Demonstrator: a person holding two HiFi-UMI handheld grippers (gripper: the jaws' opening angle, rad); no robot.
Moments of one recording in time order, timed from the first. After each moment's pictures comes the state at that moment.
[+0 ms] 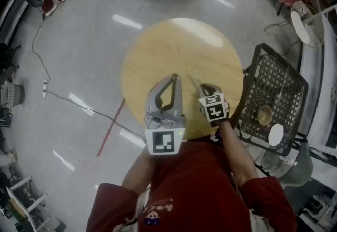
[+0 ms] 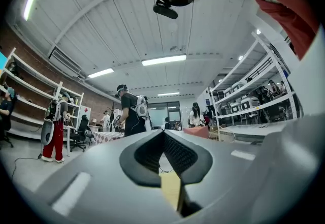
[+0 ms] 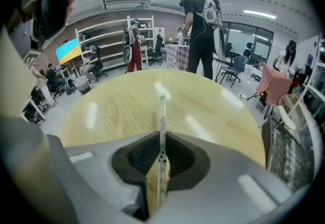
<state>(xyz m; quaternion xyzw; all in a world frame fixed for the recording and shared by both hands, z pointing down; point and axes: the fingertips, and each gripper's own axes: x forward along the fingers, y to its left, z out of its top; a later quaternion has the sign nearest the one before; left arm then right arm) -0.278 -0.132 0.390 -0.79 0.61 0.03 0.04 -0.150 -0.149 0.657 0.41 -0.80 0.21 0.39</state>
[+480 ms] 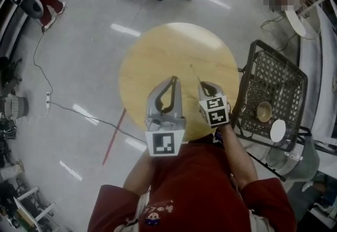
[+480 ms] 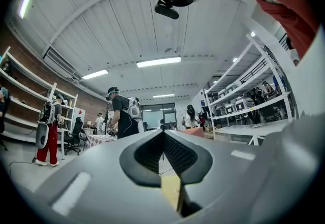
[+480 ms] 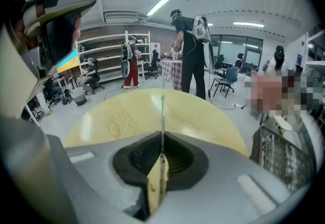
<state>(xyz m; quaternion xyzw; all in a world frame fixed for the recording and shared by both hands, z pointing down) -0.252 -0.130 0.378 -0.80 0.59 0.04 0.05 -0.141 -0.157 0.598 0.44 -0.82 0.18 0.33</state>
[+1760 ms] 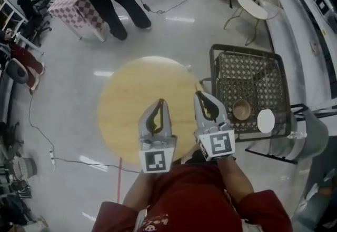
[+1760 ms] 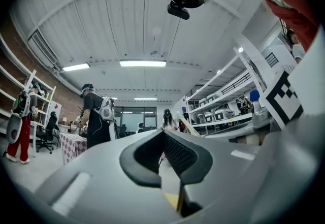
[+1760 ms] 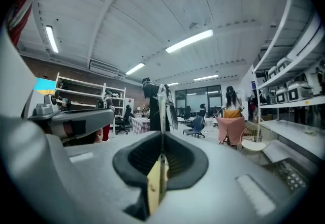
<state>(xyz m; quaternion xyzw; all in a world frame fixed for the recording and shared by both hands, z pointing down) -0.126 -0.133 0.339 -0.86 0.49 0.07 0.05 -0.016 -0.133 0.370 0.62 -0.78 0.01 0.03</state>
